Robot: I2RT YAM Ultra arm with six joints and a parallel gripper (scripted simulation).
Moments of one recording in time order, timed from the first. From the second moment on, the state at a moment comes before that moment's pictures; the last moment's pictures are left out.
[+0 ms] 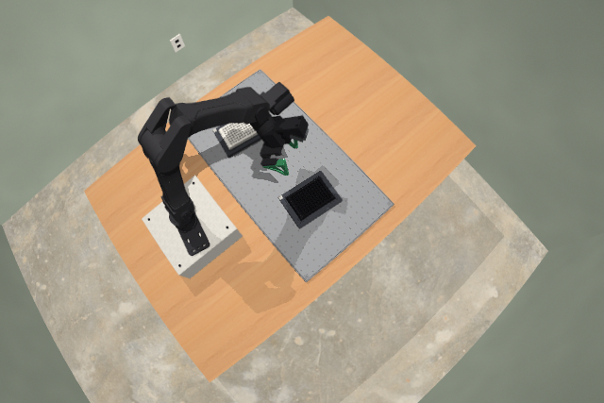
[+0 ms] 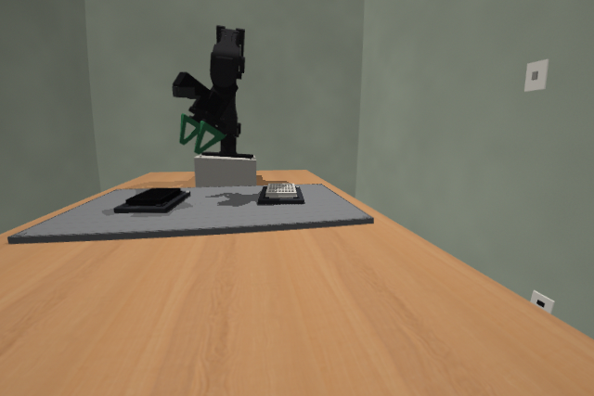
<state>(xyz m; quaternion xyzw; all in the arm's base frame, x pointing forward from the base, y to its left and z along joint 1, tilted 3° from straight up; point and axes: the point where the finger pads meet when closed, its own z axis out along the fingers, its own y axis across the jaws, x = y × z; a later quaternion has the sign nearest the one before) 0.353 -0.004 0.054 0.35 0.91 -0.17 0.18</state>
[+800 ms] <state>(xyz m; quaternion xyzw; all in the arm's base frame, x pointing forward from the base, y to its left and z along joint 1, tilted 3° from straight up) 0.341 0.097 0.036 0.20 0.97 -0.09 0.10</state>
